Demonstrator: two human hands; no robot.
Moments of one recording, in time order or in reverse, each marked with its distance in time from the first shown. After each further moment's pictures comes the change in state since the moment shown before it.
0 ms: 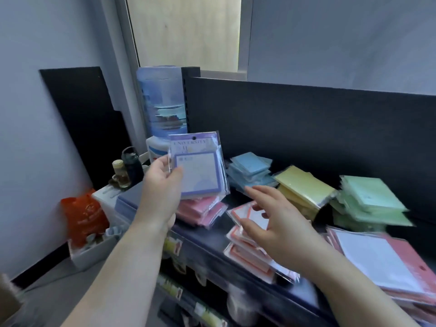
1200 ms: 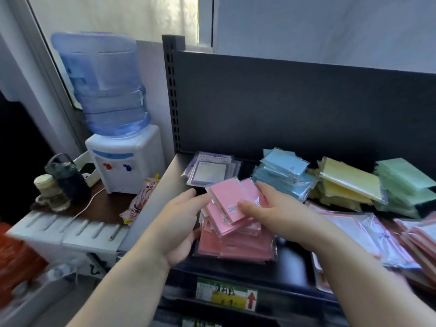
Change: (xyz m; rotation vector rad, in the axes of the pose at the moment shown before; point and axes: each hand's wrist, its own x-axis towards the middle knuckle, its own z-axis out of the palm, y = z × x) left_hand 0.129 -0.059 -0.069 -0.061 -0.701 -0.649; right_hand 0.132 -0.046 0.085 0.033 0.011 0.604
